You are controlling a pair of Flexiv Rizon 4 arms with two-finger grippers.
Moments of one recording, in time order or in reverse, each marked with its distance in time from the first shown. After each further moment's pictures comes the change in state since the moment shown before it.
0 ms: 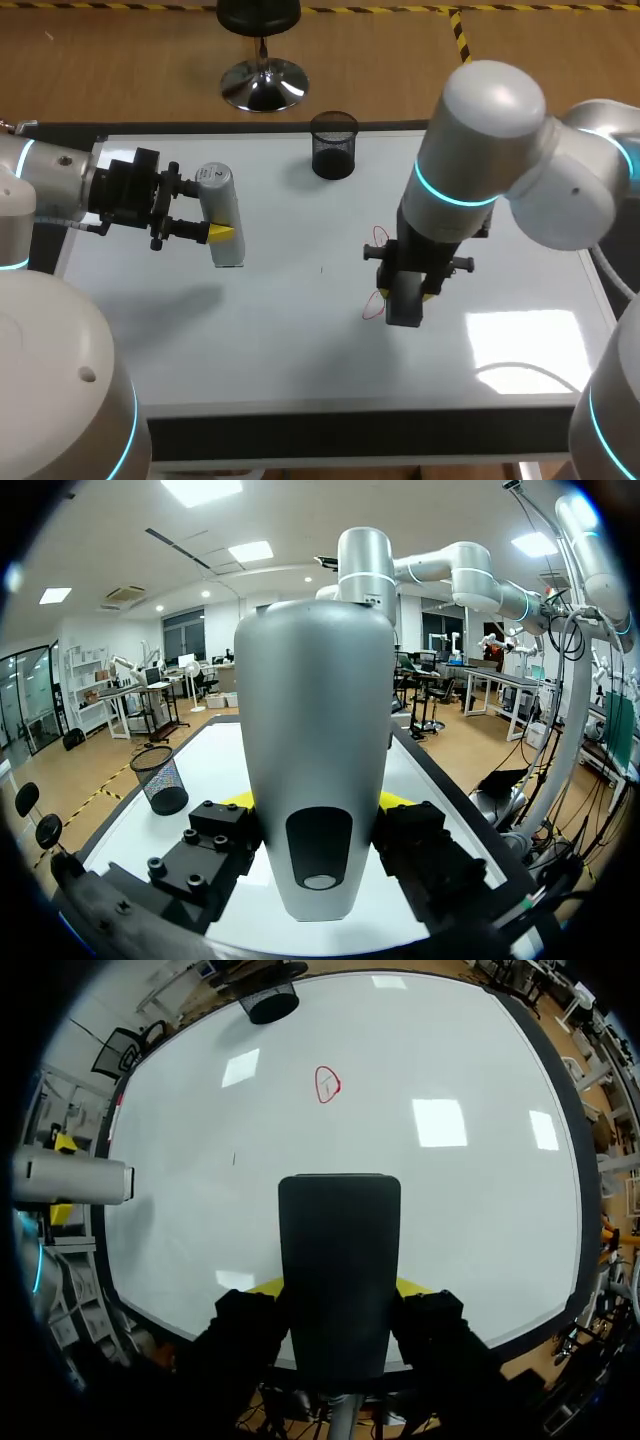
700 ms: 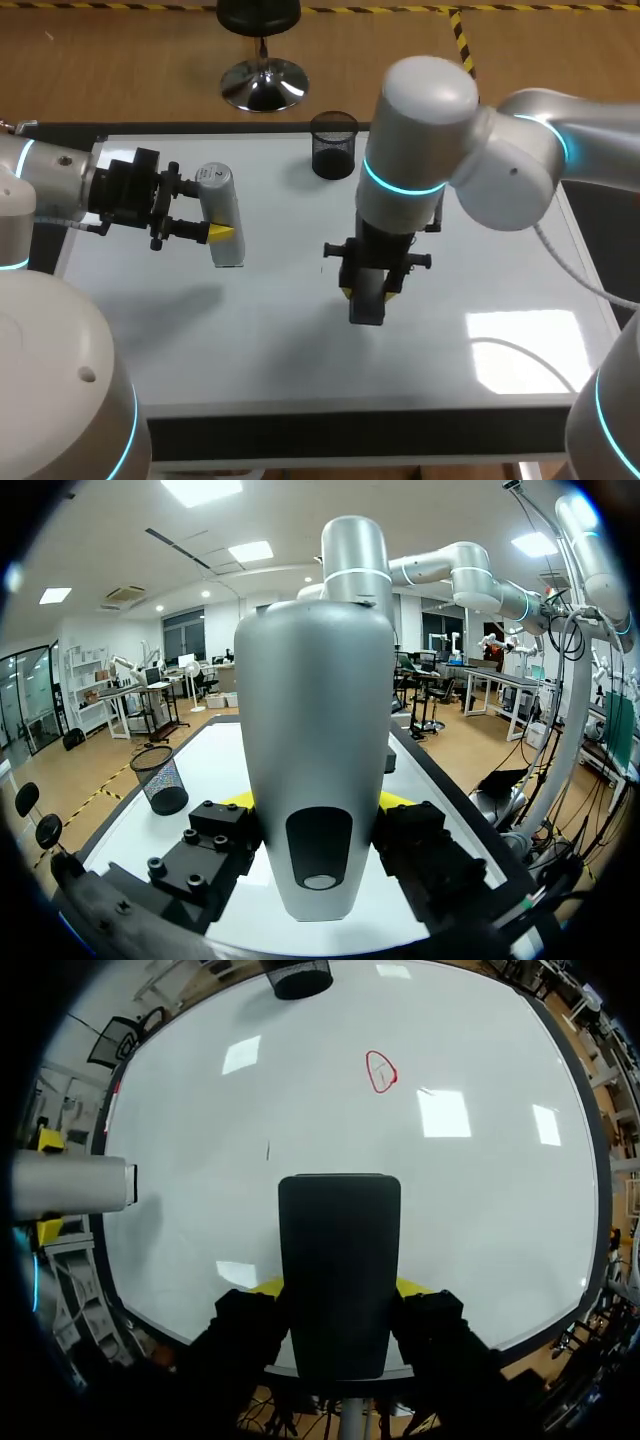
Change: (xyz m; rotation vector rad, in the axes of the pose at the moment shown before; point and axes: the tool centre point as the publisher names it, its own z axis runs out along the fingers) left arm 0.000 0.000 0.000 0.000 0.000 0.000; right arm 0.048 0.004 0.021 0.061 -0.016 -0.001
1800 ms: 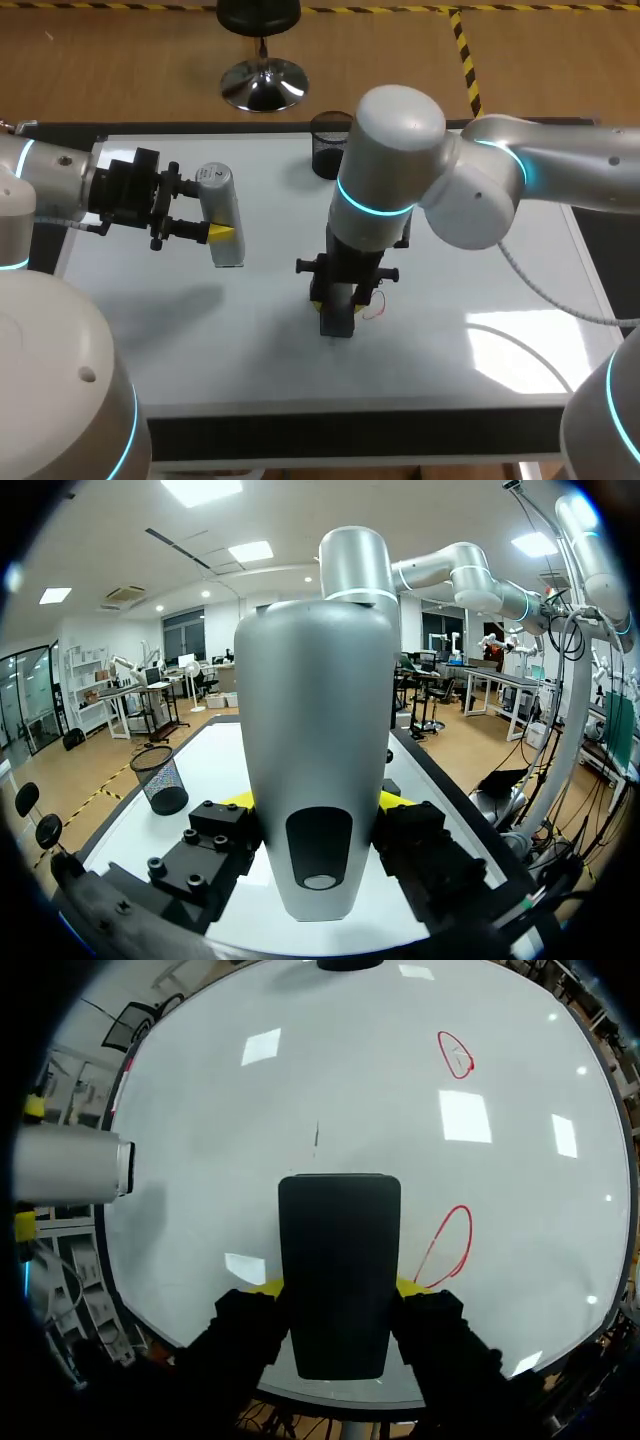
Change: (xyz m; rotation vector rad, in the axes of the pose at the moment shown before) left arm 0.000 0.000 0.000 0.000 0.000 0.000; right arm 0.039 0.002 0.044 0.013 0.067 -0.064
